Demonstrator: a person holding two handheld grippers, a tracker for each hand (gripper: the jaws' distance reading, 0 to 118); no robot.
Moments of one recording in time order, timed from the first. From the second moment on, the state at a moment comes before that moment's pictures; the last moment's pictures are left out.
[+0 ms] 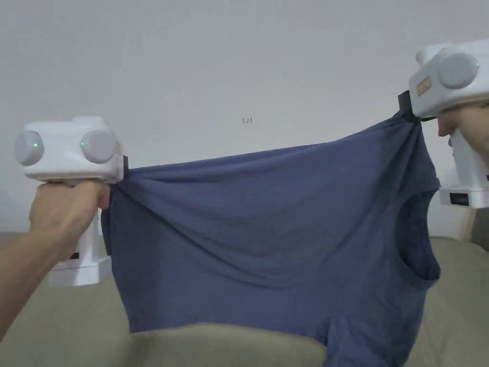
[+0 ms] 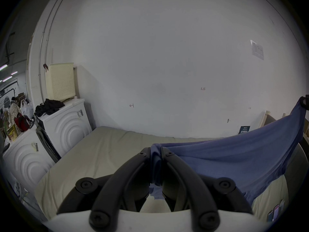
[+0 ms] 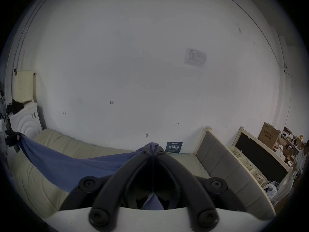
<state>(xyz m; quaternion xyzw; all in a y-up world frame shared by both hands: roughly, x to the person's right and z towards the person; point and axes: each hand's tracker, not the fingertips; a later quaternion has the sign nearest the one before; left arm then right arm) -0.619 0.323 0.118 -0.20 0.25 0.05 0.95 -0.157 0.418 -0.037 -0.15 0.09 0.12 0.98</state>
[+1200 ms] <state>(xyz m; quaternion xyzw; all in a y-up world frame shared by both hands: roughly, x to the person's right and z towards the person) -0.583 0.049 0.430 -0.40 0.17 0.07 0.90 -0.025 0.071 0.324 -0.37 0.18 0.03 0.91</state>
